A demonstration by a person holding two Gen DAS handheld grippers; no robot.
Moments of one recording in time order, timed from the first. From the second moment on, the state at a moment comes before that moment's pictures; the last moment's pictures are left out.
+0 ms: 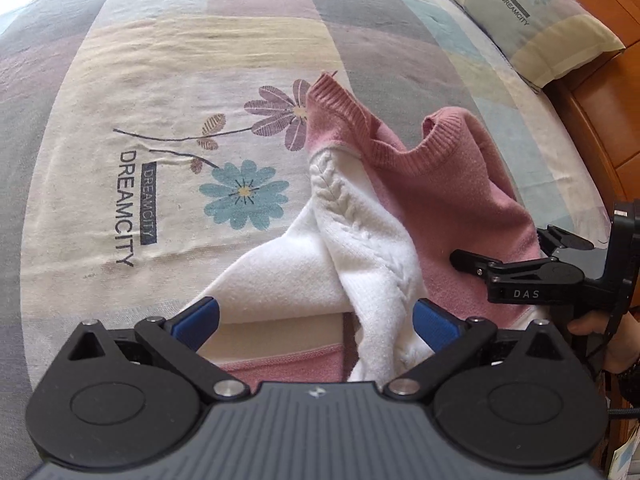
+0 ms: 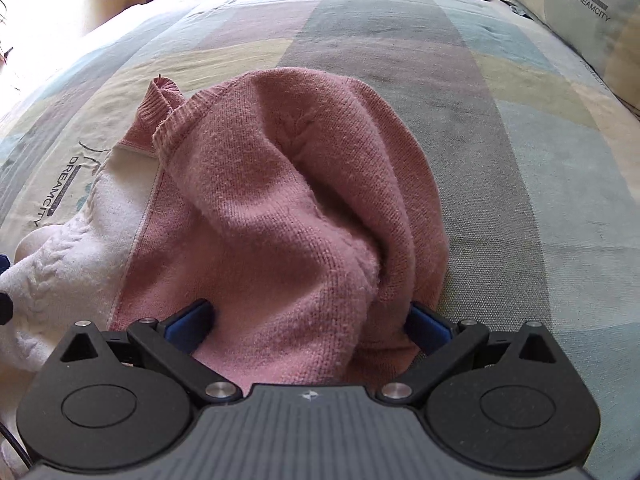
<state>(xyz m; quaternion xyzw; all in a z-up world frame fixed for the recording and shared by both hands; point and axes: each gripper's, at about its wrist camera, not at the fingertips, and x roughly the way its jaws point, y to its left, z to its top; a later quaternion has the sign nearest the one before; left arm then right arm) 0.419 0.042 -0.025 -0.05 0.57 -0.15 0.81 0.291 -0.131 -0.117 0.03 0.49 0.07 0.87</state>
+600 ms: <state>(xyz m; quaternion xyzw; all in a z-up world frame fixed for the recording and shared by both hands) 0.469 0.003 -0.054 0.00 0.55 -0.19 0.82 0.348 -0.115 -0.090 -0.04 0.51 0.04 0.86</state>
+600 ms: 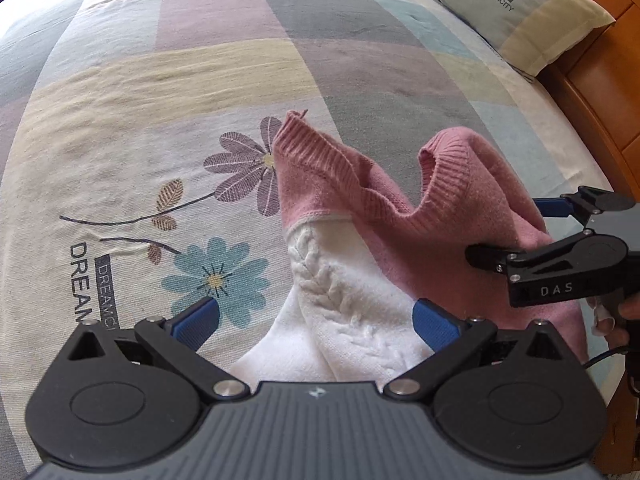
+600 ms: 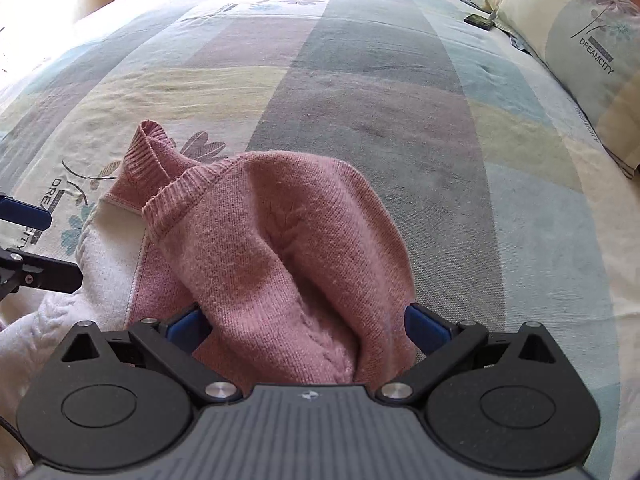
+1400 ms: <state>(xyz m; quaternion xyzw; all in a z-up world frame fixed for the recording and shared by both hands) 0.412 0.008 -0.046 0.05 0.59 -0.16 0.79 0.319 -0.172 -0.040 0.01 0.48 0.02 0.88</state>
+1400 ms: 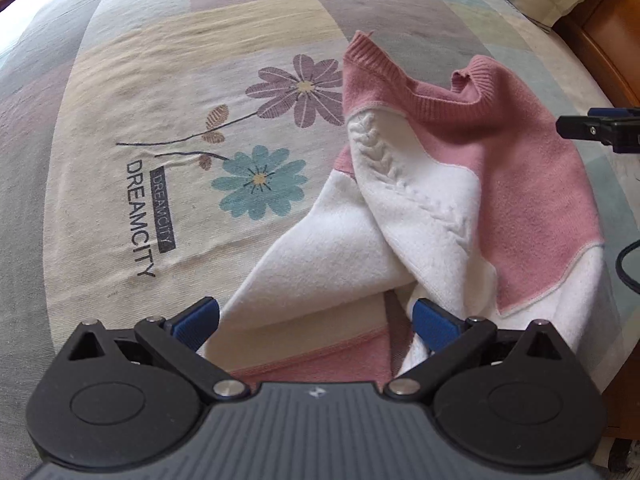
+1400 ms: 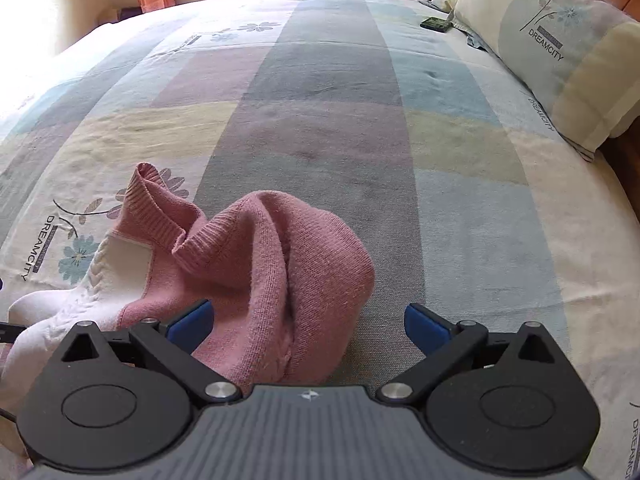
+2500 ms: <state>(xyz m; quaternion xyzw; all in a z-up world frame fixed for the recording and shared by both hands) 0.452 -0.002 -0.082 0.19 0.53 -0.22 0.80 0.340 -0.112 -0.036 0.00 0.48 0.08 0.87</state>
